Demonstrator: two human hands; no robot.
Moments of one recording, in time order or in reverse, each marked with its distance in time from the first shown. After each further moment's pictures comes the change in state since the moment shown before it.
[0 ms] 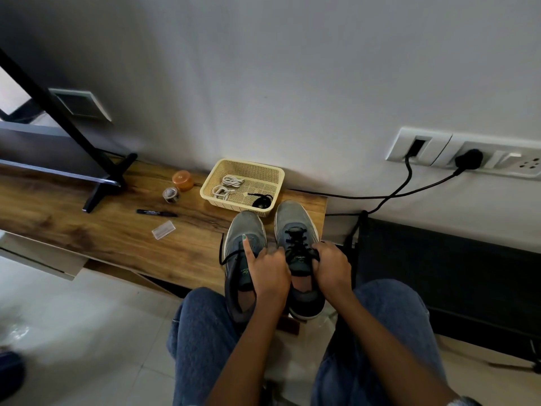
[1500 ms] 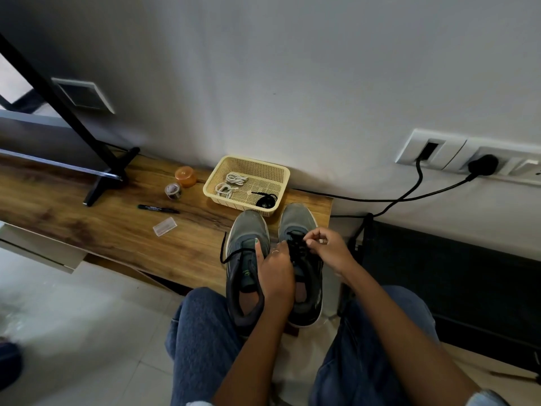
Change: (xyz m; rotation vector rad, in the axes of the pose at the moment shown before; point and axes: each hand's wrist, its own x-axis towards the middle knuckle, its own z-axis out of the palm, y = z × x) left_hand 0.013 0.004 0.036 -0.143 0.103 -0.036; right_hand 0.043 -0.004 -0.009 0.670 -0.280 0.109
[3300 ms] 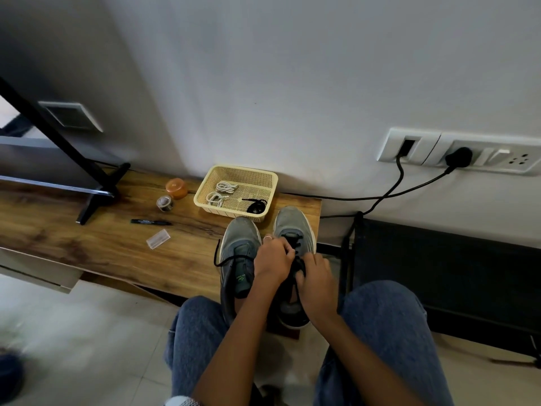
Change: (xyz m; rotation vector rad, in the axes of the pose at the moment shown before) left_hand 0.031 0.012 -0.055 -0.373 -0.356 -0.061; right_hand -0.056 0.036 0.048 -0.608 0.439 -0.237
